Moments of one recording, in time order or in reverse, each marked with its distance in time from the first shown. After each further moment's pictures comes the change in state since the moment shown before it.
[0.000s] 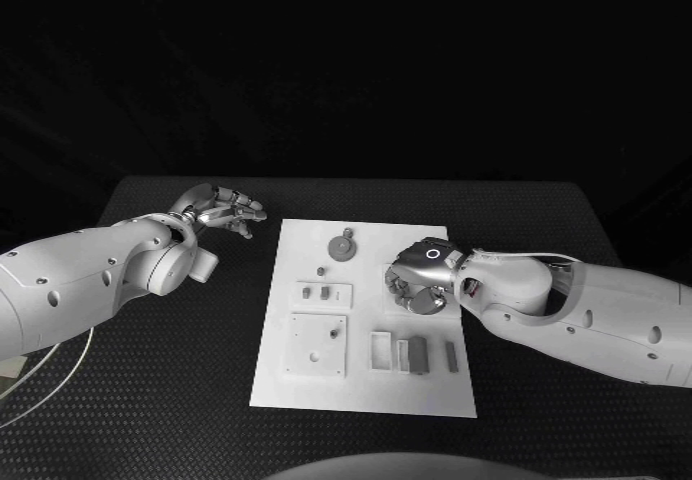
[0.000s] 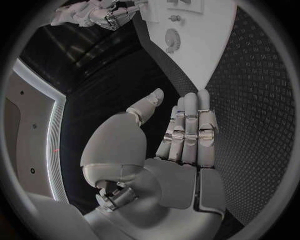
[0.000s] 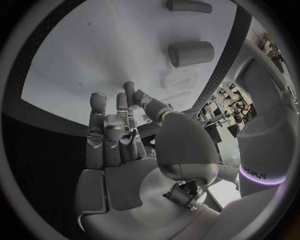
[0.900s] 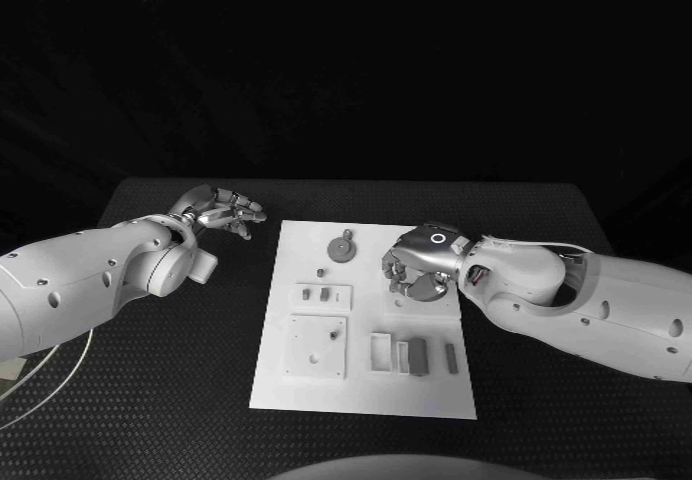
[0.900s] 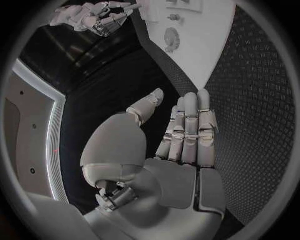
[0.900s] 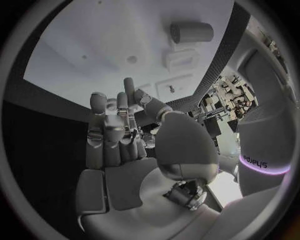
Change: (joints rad) left arm 0.000 0.004 0.000 -0.007 0.000 0.000 0.000; left_hand 0.000 0.000 0.000 0.000 0.000 0.000 0.000 0.000 0.000 -0.001 0.001 0.000 0.001 0.004 -0.004 0.000 0.000 0.000 0.000 0.000 0.000 0.000; right arm 0.017 -0.032 0.052 0.056 0.041 -0.045 0.000; right_hand 0.000 0.000 -0.002 -0.001 0.000 0.013 -0.006 0.013 0.011 0.014 -0.003 0.004 0.024 0.007 -0.007 0.004 0.000 0.000 0.005 -0.001 0.012 0.000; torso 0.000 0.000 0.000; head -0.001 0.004
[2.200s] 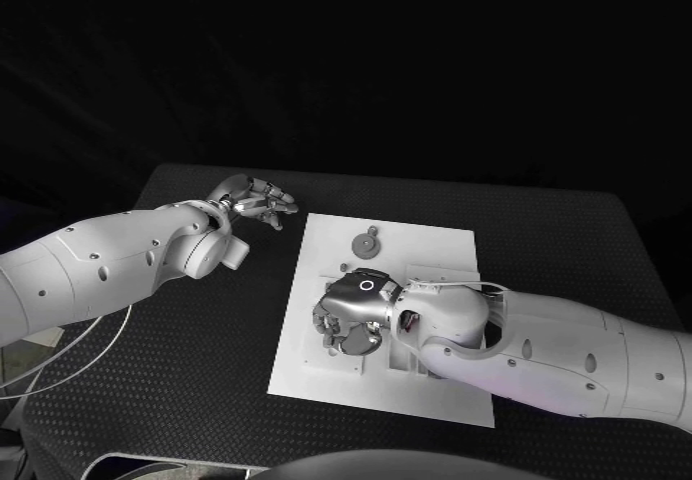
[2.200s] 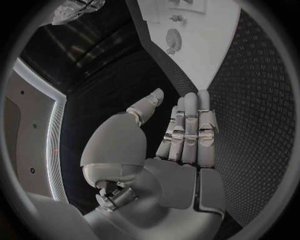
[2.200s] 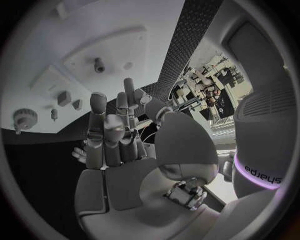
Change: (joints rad) left arm 0.000 0.013 0.000 -0.001 0.000 0.001 -0.001; left_hand 0.000 0.000 0.000 0.000 0.000 0.000 0.000 0.000 0.000 0.001 -0.001 0.000 0.001 0.000 0.000 0.000 0.000 0.000 0.000 0.000 0.000 -0.001; right arm -0.063 0.313 -0.067 -0.043 0.063 0.030 0.043; right_hand 0.002 0.002 -0.003 -0.002 0.000 -0.003 -0.001 -0.004 0.002 0.000 0.000 -0.001 0.005 0.000 0.000 0.000 -0.001 0.000 0.001 0.002 0.004 0.000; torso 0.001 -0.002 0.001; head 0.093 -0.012
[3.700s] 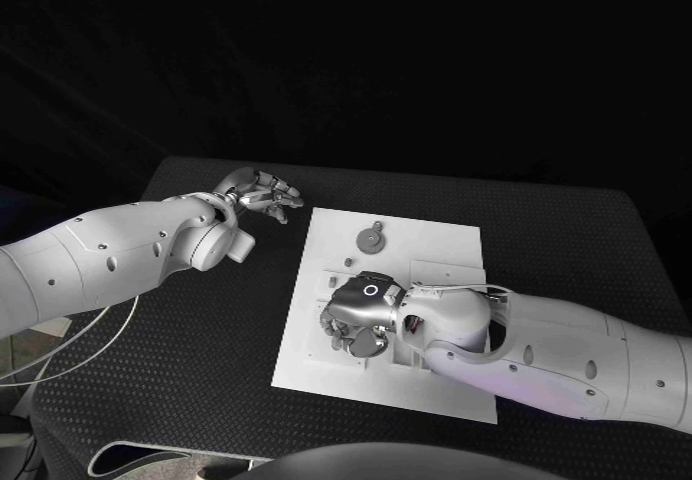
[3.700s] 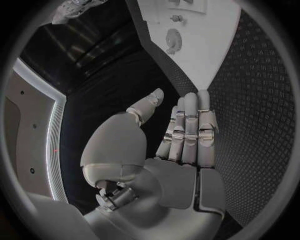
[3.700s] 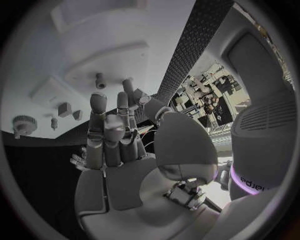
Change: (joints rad) left arm 0.000 0.001 0.000 -0.001 0.000 0.001 -0.003; left_hand 0.000 0.000 0.000 0.000 0.000 -0.001 -0.001 0.000 -0.001 -0.002 0.002 0.000 0.001 -0.002 0.002 0.000 0.000 0.000 0.000 0.000 0.000 -0.001; right arm -0.013 0.003 -0.013 -0.021 -0.070 0.023 0.021; right_hand 0.009 0.009 -0.003 -0.003 -0.003 0.003 0.000 0.000 0.003 0.008 -0.006 -0.001 0.009 0.000 0.000 0.000 -0.002 0.000 -0.002 0.002 0.004 0.000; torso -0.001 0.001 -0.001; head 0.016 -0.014
